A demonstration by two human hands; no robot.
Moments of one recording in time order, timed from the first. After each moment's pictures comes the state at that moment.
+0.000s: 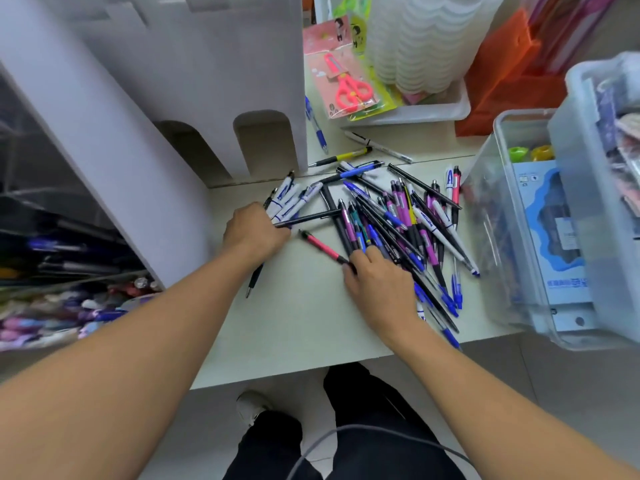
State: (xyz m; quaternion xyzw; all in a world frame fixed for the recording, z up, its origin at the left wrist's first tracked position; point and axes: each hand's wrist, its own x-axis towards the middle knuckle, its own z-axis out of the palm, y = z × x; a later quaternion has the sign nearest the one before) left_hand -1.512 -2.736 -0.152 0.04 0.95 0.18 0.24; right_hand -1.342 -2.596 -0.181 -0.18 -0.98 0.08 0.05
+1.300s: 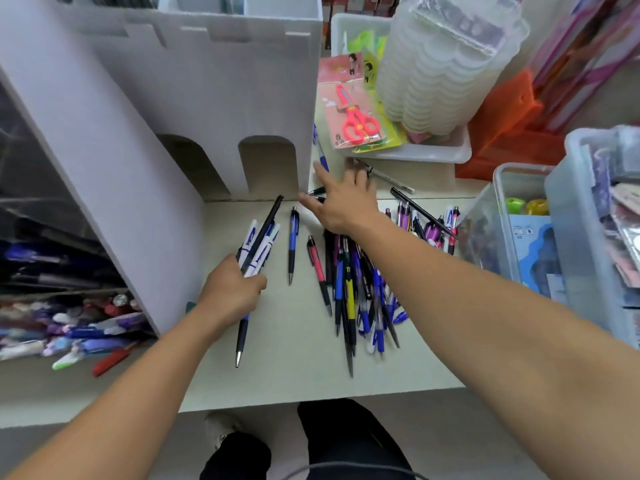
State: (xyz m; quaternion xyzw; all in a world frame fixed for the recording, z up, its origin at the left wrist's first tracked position) left_hand -1.470 -2.774 -0.164 -0.09 0.86 0.40 0.30; right_hand -1.524 -2.545 -0.157 -0.15 -0.96 0.11 -0.19
